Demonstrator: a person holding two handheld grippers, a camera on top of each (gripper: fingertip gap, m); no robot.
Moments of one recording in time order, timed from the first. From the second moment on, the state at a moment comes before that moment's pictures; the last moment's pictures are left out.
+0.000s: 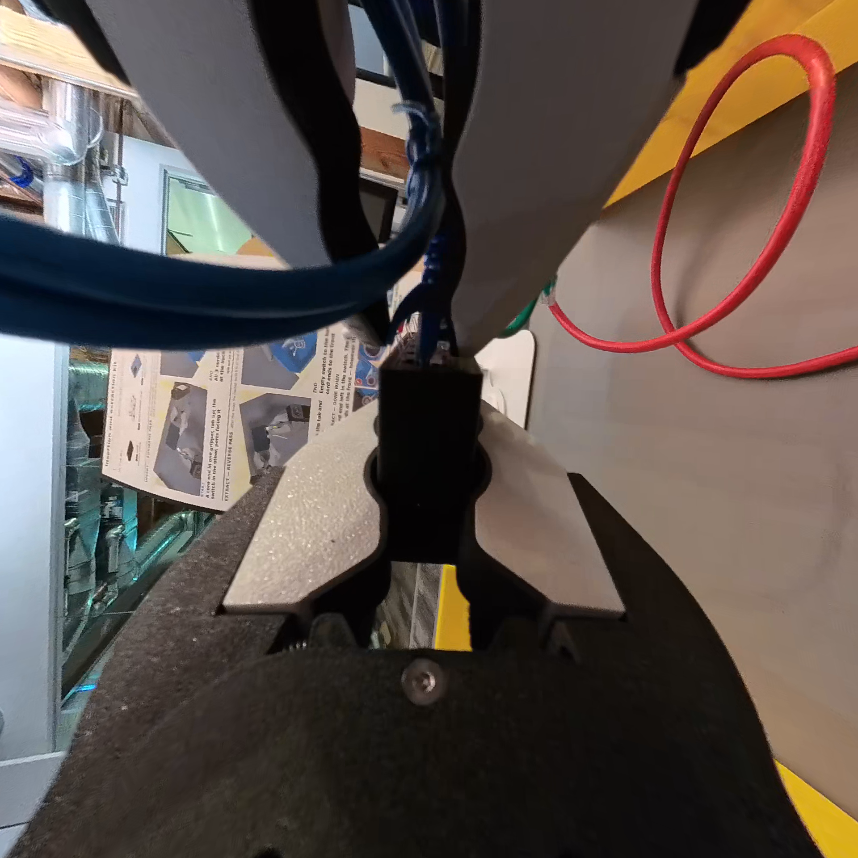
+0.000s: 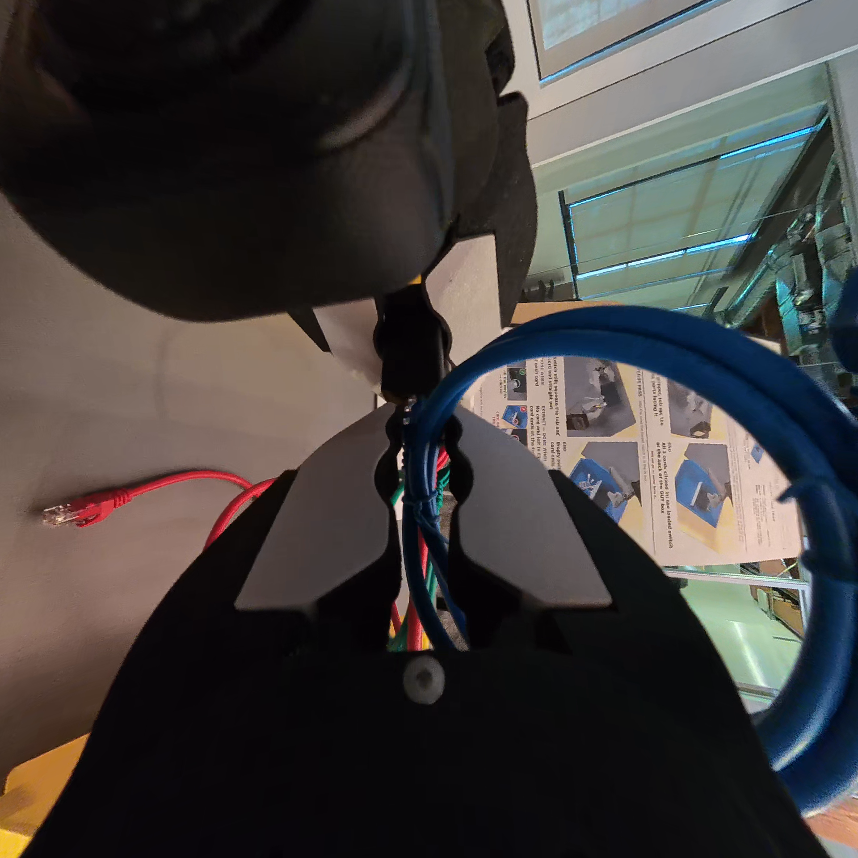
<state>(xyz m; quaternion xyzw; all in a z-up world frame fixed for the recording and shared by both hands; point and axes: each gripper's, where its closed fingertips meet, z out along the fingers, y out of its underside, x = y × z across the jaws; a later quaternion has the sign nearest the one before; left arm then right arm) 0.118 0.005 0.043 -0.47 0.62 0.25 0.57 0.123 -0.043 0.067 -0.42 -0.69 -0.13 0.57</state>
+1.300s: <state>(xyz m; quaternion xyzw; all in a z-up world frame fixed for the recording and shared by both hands) 0.114 -0.001 0.046 -0.47 0.63 0.27 0.56 0.121 -0.047 0.064 -0.40 -0.70 -0.15 0.57</state>
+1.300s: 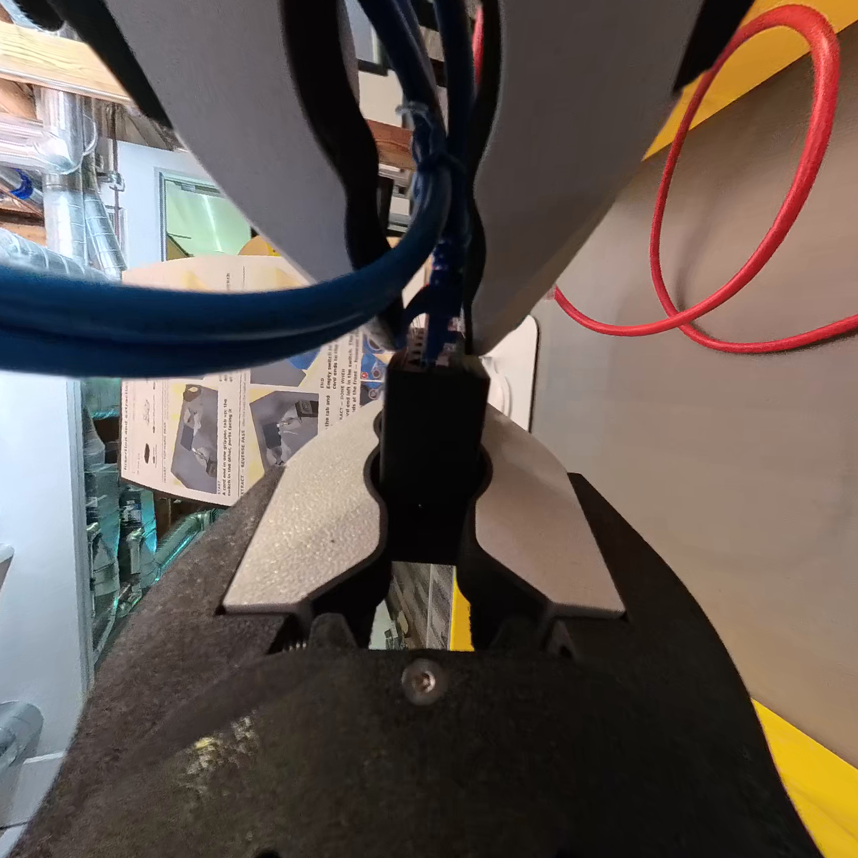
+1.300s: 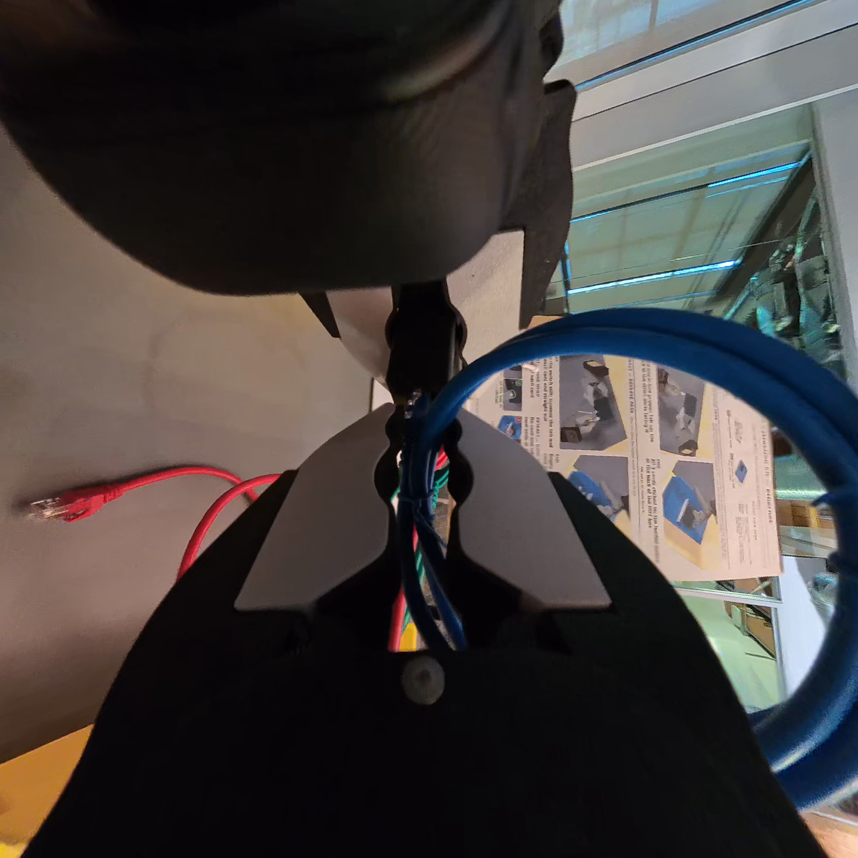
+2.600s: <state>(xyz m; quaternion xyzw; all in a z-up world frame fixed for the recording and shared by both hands) 0.094 0.016 0.037 -0.47 0.65 0.26 0.54 0.120 -0.075 0.011 -0.38 -0.81 -0.16 0.43</state>
